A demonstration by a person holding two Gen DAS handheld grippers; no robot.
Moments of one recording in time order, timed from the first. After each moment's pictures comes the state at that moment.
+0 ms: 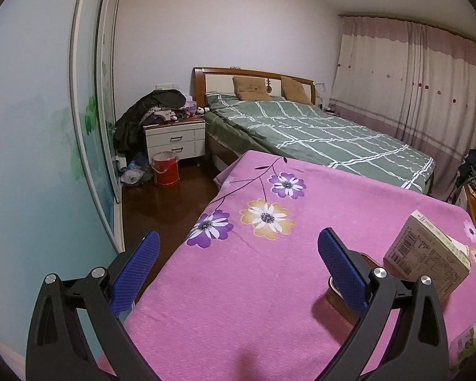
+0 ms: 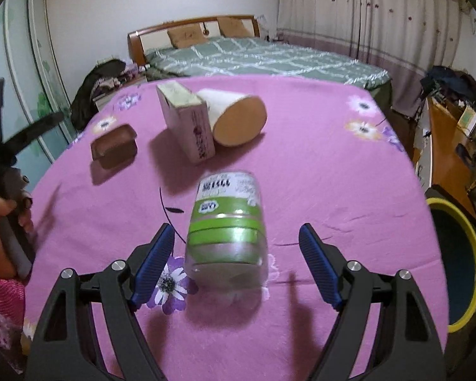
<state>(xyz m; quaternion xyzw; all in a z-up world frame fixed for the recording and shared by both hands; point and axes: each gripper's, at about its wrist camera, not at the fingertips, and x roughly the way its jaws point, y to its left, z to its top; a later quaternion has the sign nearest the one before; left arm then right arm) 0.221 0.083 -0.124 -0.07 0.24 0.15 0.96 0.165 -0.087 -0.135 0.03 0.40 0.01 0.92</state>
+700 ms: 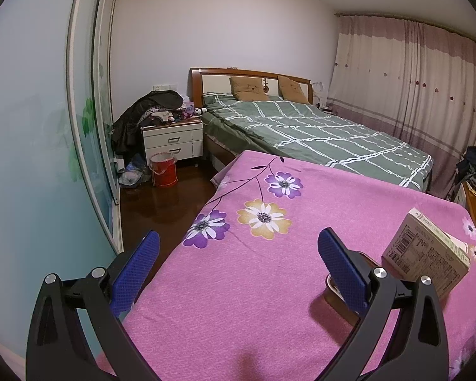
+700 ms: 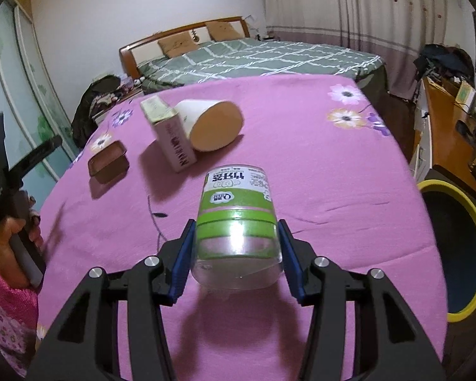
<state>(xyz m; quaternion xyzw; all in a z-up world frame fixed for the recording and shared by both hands) 0.219 0.077 -0.124 -0.06 0.24 0.15 0.96 0.144 -0.133 -0.119 0.09 0.38 0.01 0.92</state>
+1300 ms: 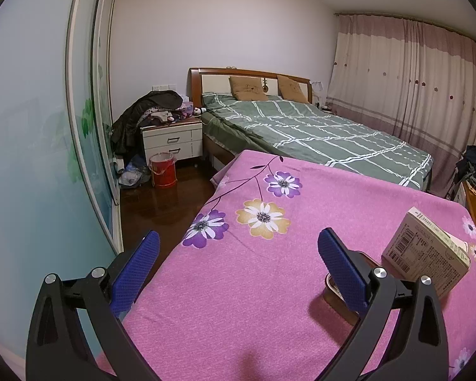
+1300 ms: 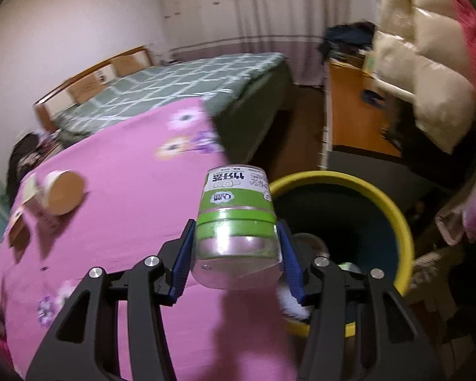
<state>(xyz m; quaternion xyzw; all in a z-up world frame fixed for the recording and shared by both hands) 0.219 0.076 -0.123 -0.06 0.25 0.15 0.96 0.107 -0.301 -0.119 0.15 0.35 -0.20 0.90</state>
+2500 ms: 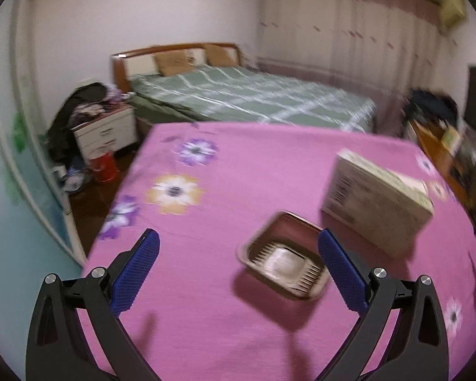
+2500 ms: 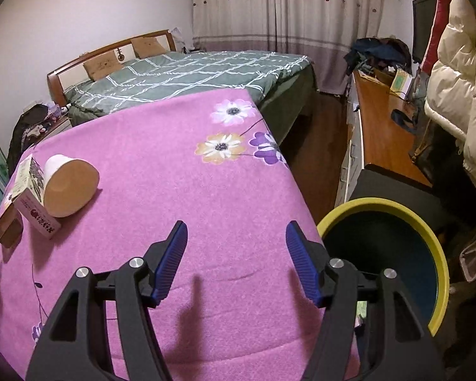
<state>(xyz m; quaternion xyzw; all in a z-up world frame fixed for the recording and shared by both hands) 0.249 0.024 -0.135 0.01 0.33 -0.03 0.94 0.190 -0.242 -0.133 0.09 0.37 -0.15 0.91</state>
